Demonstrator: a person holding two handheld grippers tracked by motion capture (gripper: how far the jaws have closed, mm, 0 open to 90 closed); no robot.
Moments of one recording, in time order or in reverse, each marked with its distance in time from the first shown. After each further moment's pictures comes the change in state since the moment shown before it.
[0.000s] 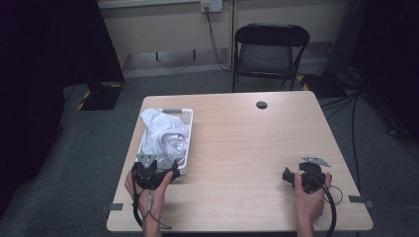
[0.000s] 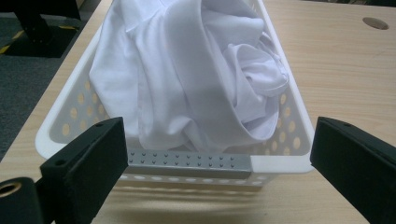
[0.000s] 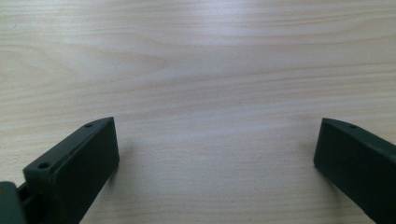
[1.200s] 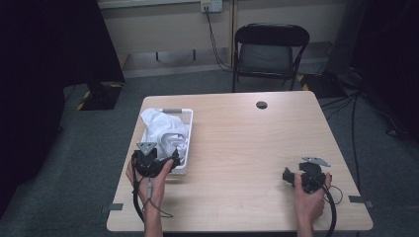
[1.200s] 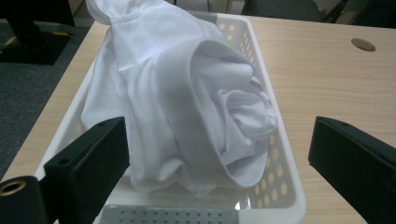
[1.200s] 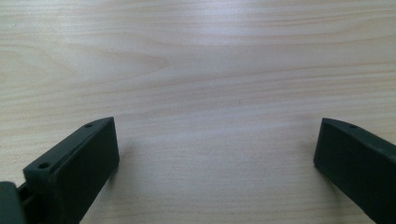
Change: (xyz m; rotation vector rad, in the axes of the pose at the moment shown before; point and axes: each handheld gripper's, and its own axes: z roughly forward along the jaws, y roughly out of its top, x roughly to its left) left arm -0.003 0.032 0.009 -0.010 -0.023 -0.008; right arm 0.000 0.000 0.000 0.000 0.000 0.000
